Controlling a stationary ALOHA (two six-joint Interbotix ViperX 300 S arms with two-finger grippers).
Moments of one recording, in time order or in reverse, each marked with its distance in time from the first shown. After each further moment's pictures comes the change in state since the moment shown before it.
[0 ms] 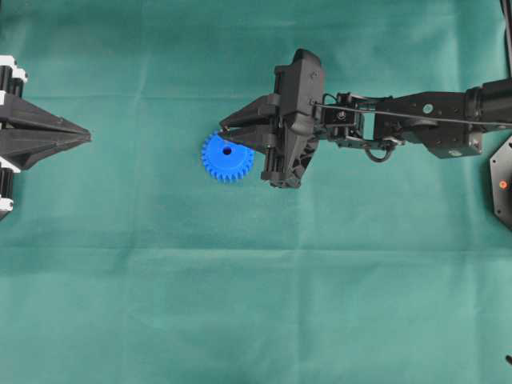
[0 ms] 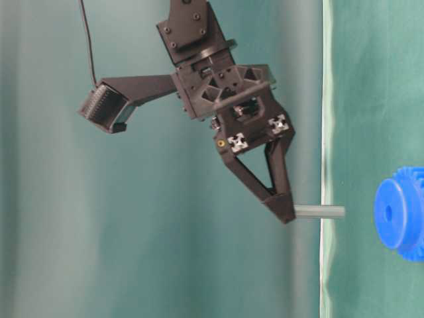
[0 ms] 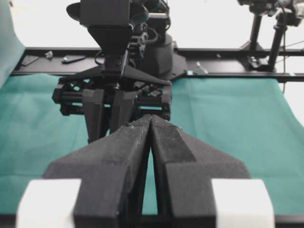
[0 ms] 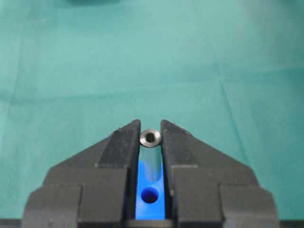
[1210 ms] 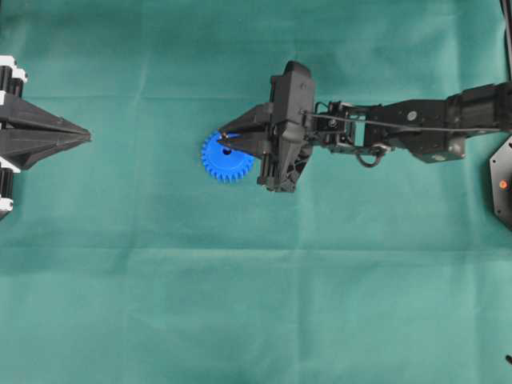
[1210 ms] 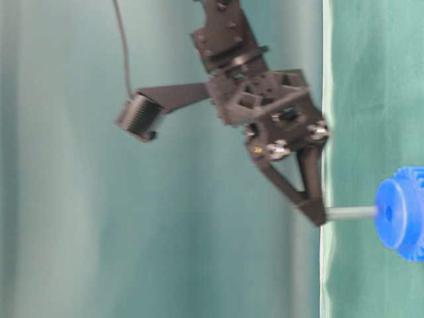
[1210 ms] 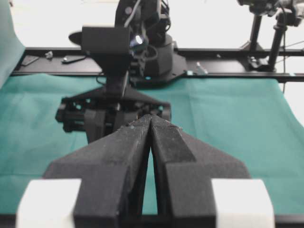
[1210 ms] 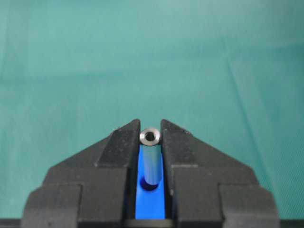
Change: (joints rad) left arm 0.000 0.000 0.000 0.000 0.000 0.000; right arm 0.003 0.057 0.000 0.005 -0.051 0.002
